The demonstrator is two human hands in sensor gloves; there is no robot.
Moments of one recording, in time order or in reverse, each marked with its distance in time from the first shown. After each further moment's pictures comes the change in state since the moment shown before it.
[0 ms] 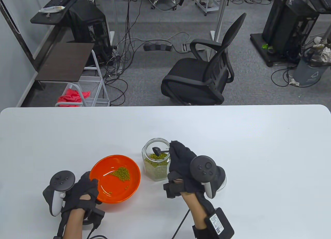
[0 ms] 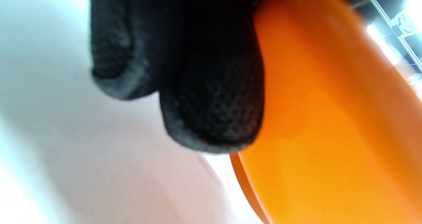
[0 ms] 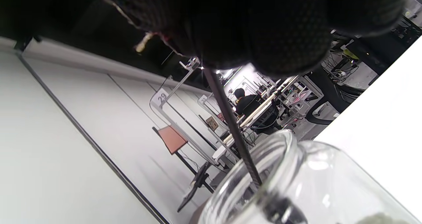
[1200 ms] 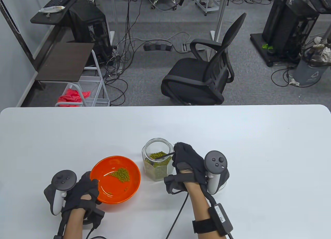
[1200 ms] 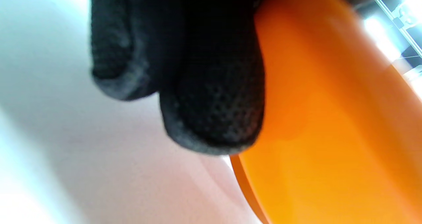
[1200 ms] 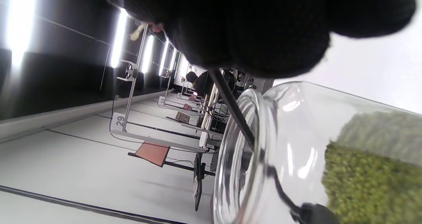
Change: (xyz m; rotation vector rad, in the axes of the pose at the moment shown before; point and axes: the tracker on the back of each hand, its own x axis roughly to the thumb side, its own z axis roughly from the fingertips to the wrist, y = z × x) left_hand 0.000 -0.001 -0.002 0.003 0.003 -0.048; right_hand -0.065 0.010 -0.009 0.028 0.402 -0.437
